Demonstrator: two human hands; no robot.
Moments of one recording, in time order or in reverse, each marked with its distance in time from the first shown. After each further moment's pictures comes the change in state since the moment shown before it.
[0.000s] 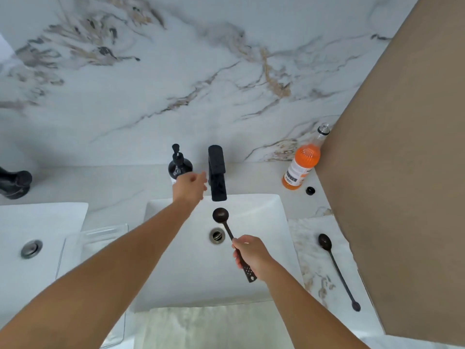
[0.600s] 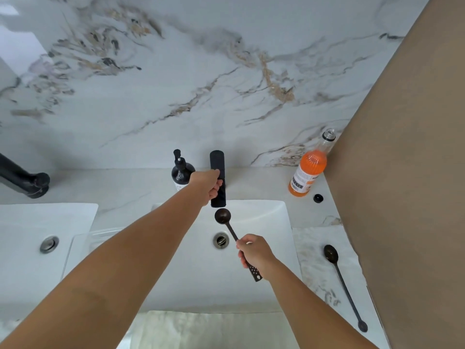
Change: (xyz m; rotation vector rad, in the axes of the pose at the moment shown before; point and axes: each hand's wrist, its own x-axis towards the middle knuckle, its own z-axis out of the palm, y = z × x) left_hand 0.026 0.042 0.040 -0.359 -0.134 -0.407; right_hand 0.020 -0.011 -0.022 -0.142 -0.030 -0.076
